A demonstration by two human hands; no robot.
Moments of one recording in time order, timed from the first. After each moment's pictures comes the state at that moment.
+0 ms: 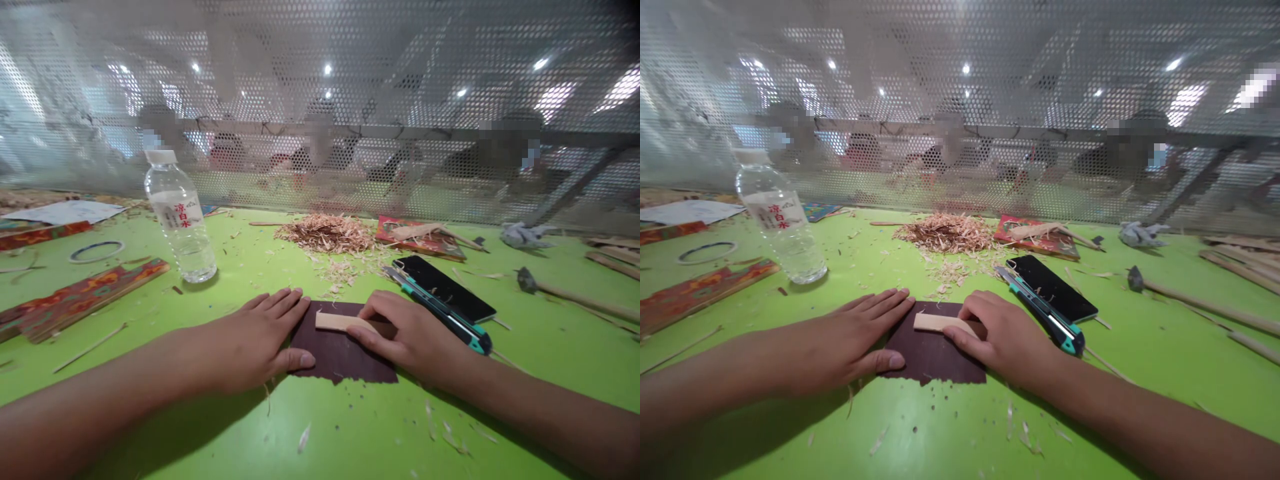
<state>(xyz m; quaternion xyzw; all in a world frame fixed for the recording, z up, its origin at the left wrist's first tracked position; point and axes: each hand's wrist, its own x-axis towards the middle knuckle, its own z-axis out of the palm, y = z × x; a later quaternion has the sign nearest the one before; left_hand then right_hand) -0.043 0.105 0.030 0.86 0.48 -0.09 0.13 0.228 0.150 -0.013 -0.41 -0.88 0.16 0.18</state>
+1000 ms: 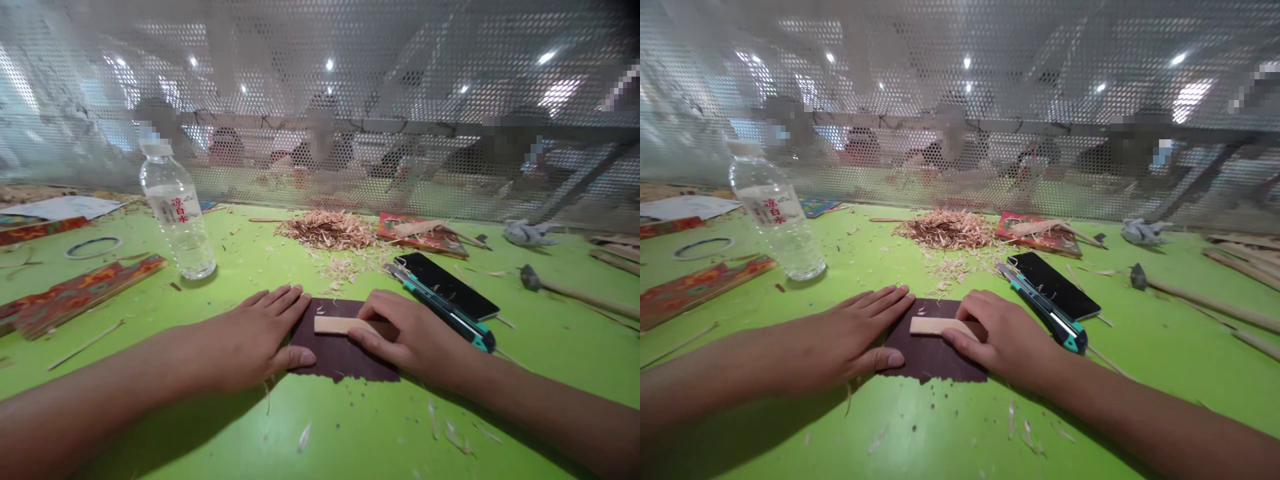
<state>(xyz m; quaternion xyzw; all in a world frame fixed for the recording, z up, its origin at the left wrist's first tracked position) -0.041 0.105 0.030 0.86 0.49 -0.12 0.13 0.228 0.150 -0.012 -0.38 -0.89 0.17 0.17</state>
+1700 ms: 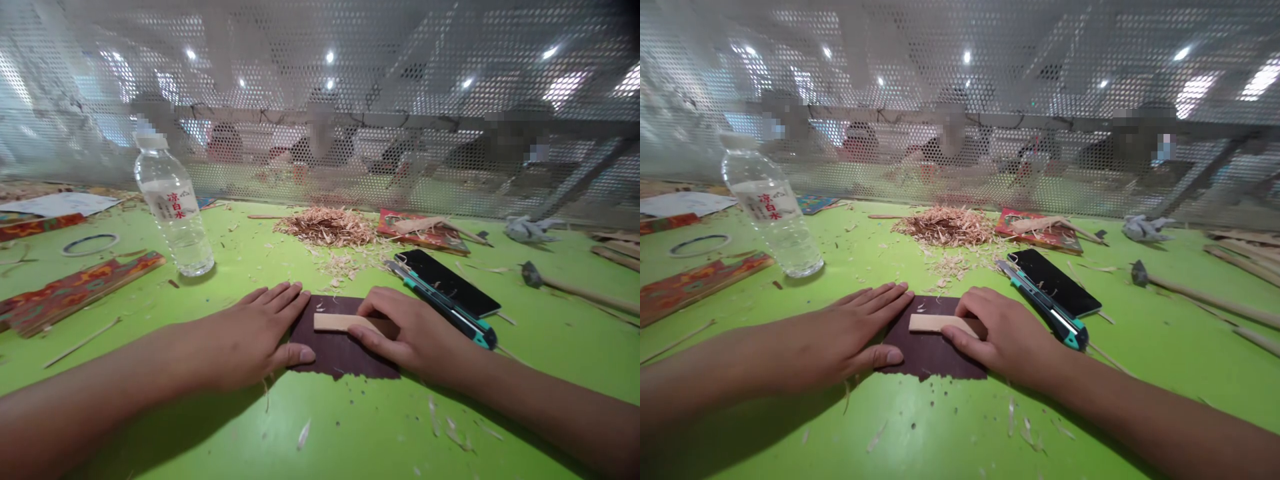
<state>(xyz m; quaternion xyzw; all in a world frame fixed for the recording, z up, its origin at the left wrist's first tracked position) -0.039 0.105 0.032 0.84 0.50 -0.13 0.14 0.229 0.150 -0.012 -0.36 -0.90 0.15 0.18</state>
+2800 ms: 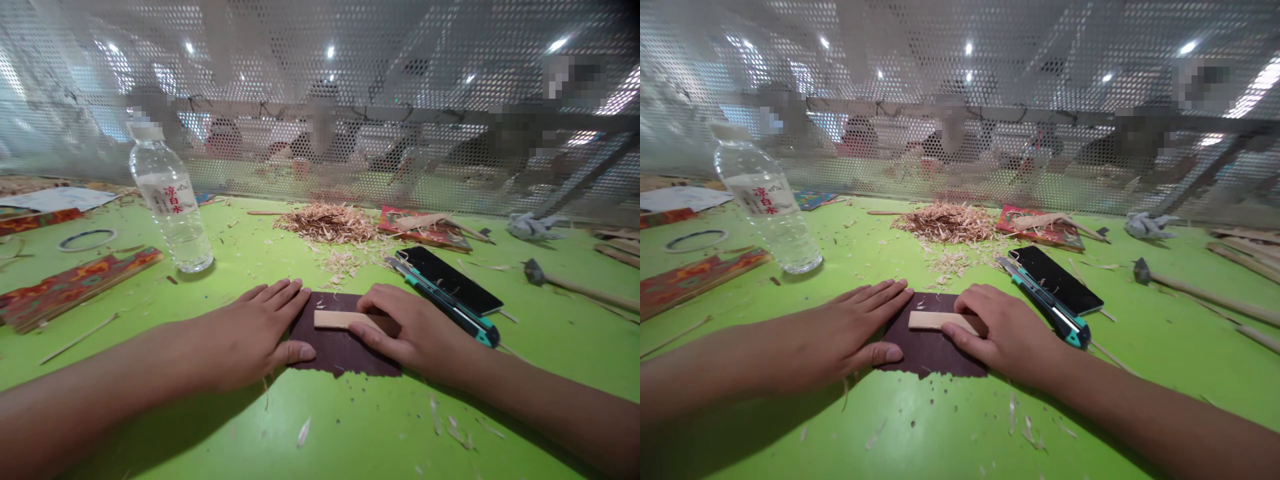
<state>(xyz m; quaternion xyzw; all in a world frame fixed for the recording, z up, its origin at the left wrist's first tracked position) -0.039 0.103 0.033 0.86 0.49 -0.10 0.12 0.229 0.149 -0.010 -0.35 -0.91 0.13 0.16</state>
